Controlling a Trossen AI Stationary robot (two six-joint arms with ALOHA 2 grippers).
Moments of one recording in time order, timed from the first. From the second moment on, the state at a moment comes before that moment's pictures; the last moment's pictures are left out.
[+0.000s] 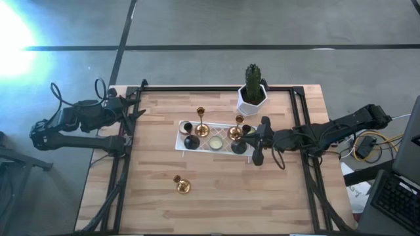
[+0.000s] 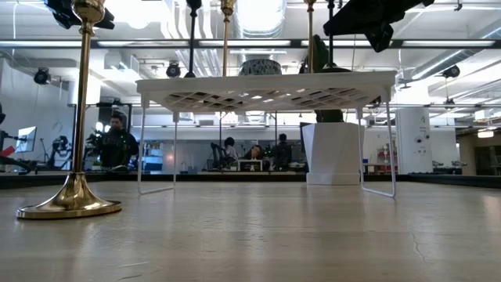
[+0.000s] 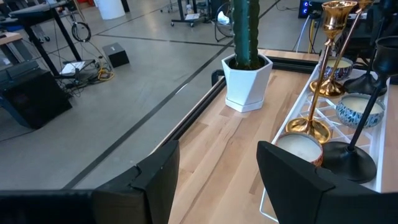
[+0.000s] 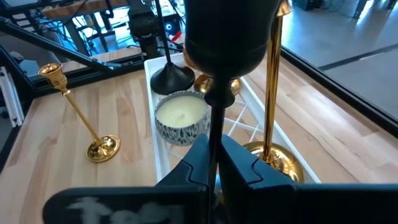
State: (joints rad) left arm 0.07 0.49 0.90 -0.80 -0.50 -0.04; right arm 0.27 1.08 0.77 -0.14 0.48 0.39
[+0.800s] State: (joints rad) left arm 0.06 0.49 0.90 -0.80 -0.49 -0.05; right arm 0.29 1.07 0.81 -0.22 0.42 0.37
